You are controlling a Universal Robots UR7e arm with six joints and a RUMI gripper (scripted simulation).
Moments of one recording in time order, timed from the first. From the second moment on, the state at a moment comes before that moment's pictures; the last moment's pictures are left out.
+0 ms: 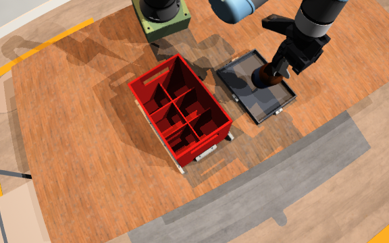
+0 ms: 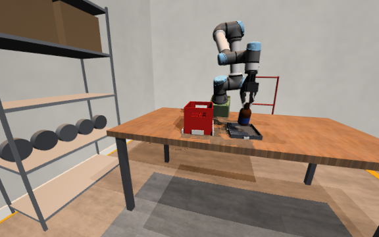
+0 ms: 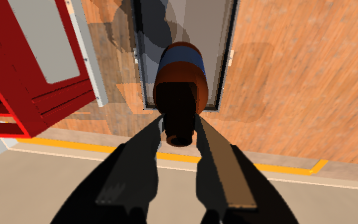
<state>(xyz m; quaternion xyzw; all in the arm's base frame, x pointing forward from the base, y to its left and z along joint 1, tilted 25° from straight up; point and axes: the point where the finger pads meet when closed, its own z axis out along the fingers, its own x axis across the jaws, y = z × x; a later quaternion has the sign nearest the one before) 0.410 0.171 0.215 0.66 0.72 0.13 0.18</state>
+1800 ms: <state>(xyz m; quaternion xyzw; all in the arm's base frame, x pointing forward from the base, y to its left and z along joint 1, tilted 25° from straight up) 0.404 0.171 0.225 0.66 0.72 0.12 0.17</state>
